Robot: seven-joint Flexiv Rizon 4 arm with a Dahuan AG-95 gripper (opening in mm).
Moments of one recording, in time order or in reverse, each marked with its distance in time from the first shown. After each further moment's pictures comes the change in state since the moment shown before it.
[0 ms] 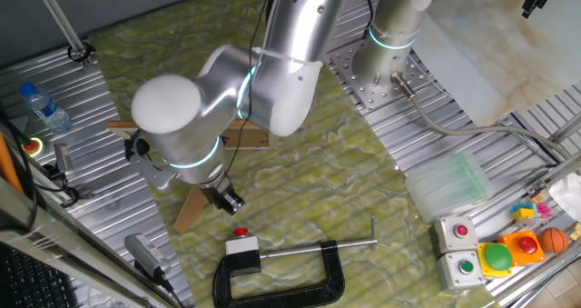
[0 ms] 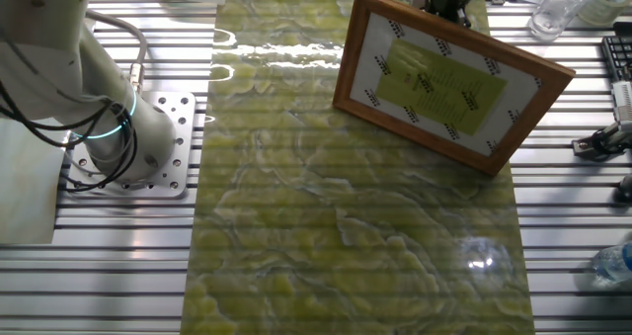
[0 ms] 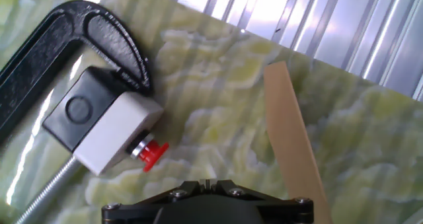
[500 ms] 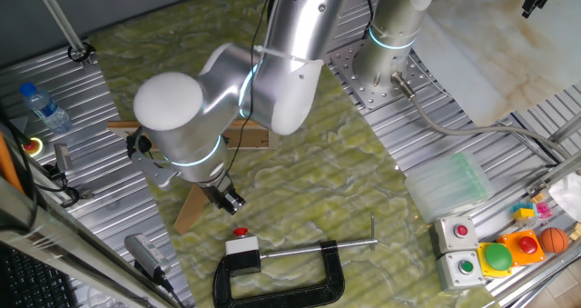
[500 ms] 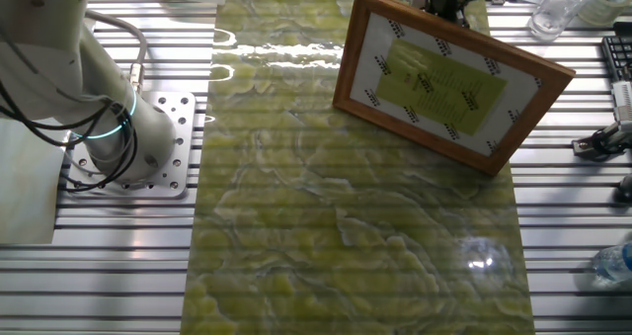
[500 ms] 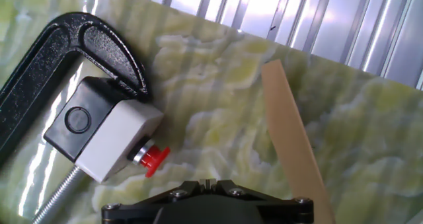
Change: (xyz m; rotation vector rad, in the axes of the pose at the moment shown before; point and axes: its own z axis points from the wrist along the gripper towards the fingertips) arm 0.000 0.001 0.001 0.024 0.004 0.025
